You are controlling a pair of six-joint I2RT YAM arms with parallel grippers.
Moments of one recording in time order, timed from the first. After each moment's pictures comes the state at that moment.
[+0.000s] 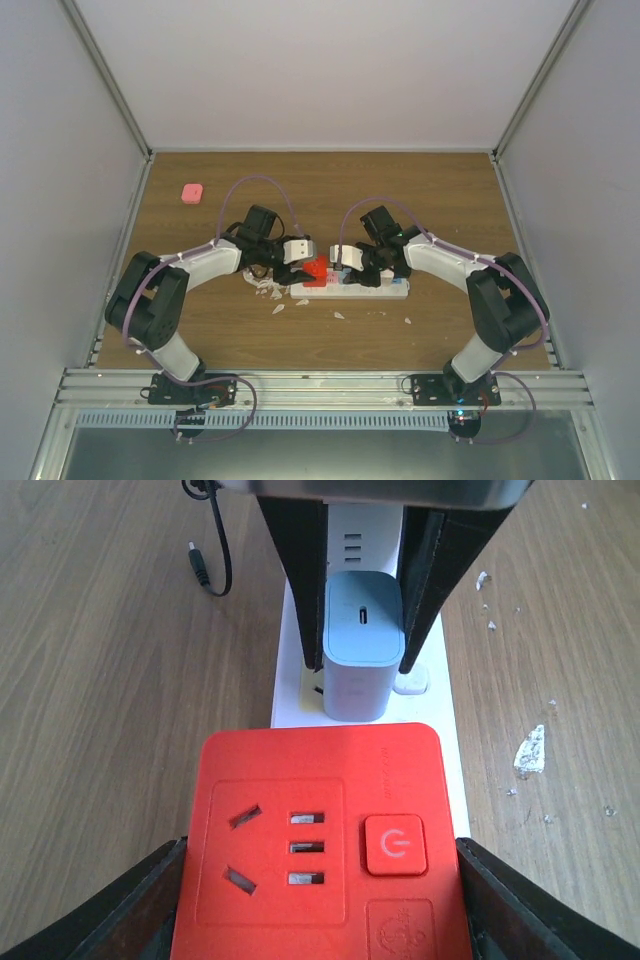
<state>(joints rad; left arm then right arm) -0.46 1.63 0.88 -0.20 0.74 0.85 0.54 1.64 0.99 -0.52 -0.42 -0.95</state>
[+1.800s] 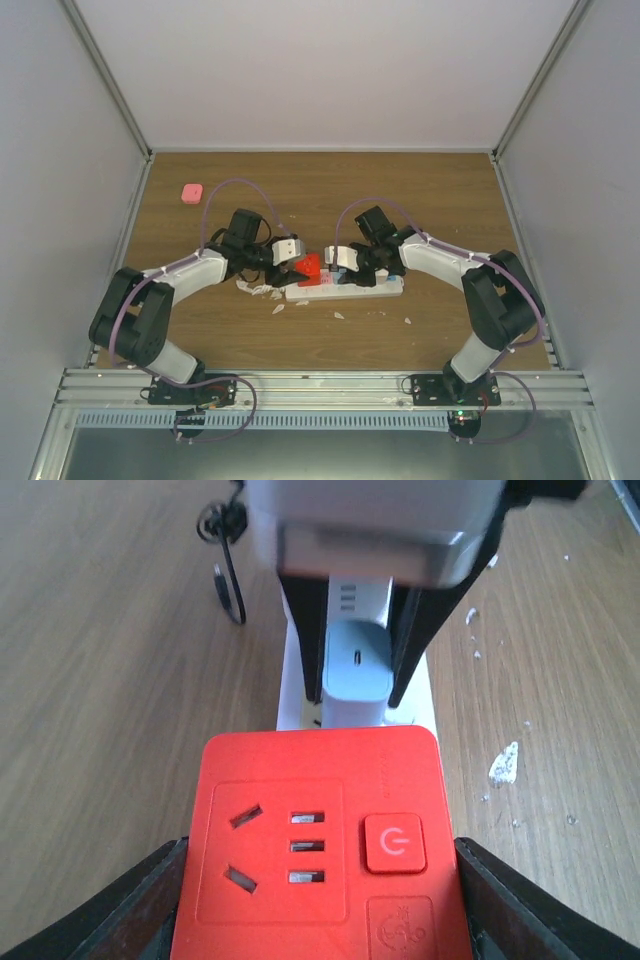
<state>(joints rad) -0.39 1.54 0.79 -0.13 0.81 0.77 0.56 1.67 1.01 -0.50 -0.44 -0.97</state>
